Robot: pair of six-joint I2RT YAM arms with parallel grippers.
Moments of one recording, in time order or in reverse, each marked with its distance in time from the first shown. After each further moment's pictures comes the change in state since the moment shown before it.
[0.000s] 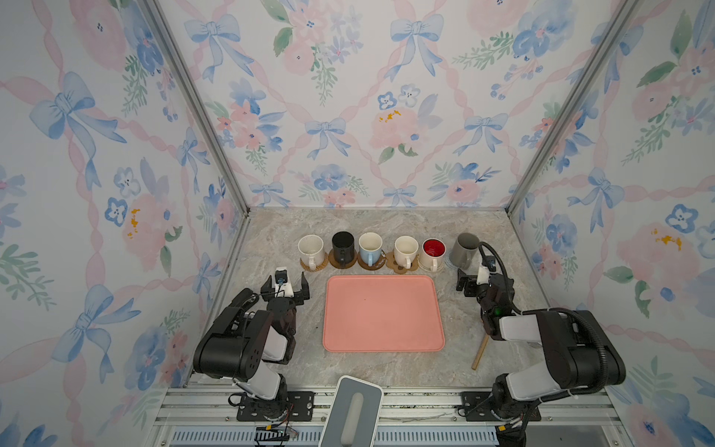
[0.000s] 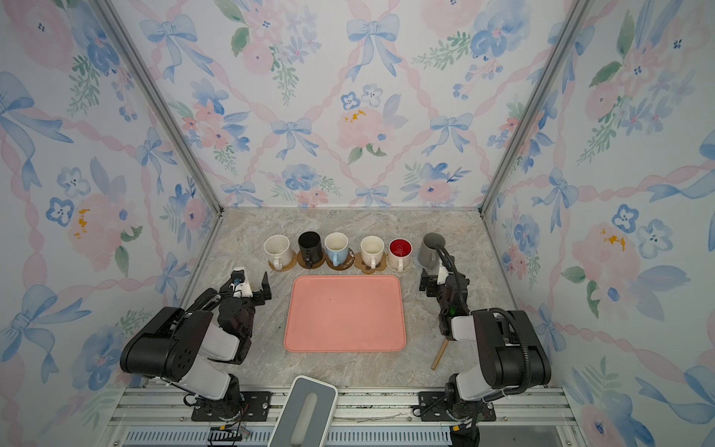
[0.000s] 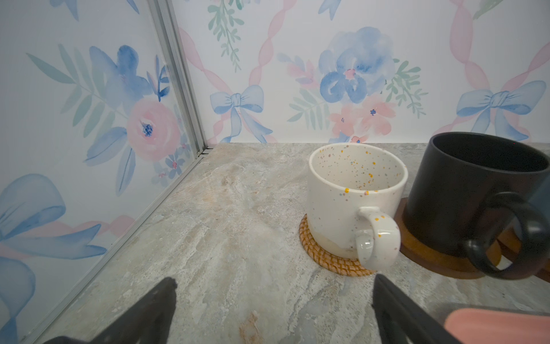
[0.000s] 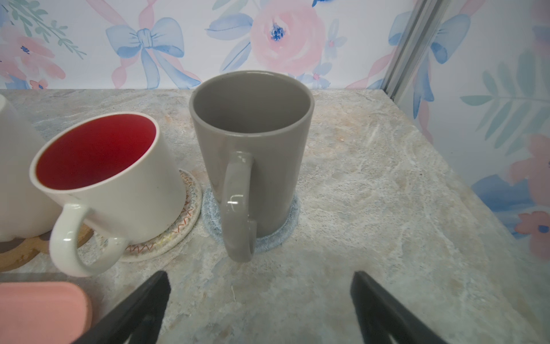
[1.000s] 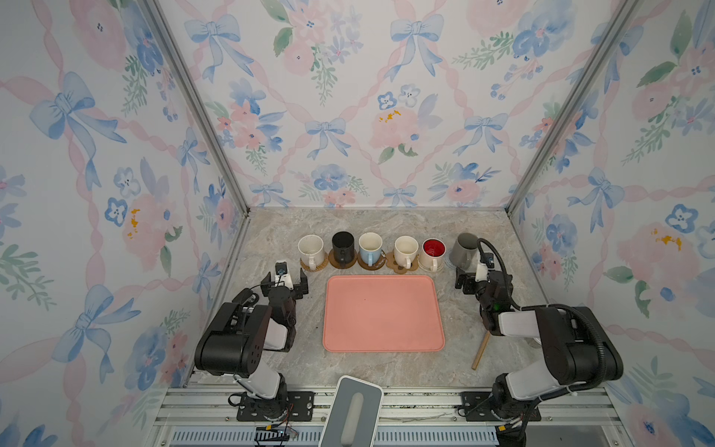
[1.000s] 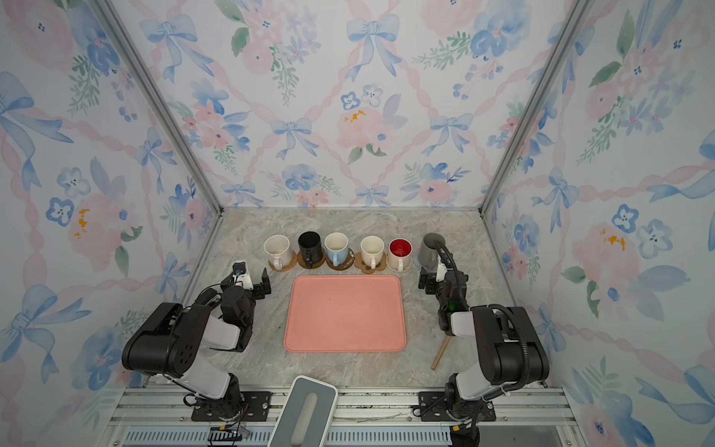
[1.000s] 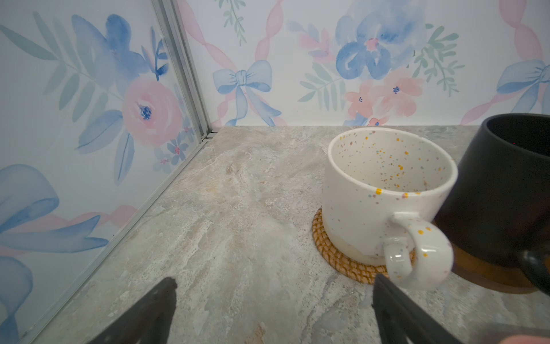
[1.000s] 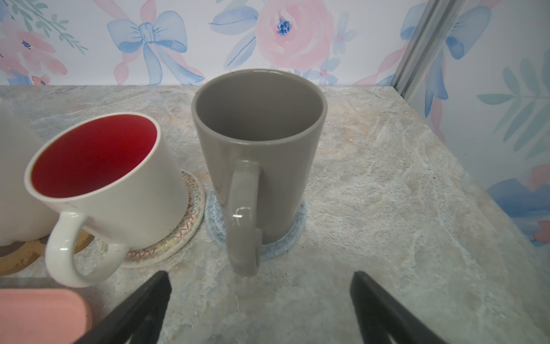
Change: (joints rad) left arm 0.029 0.003 0.112 -0.199 -0.016 -0.009; right arm 0.000 0.013 0.047 -0.047 -0.012 0.000
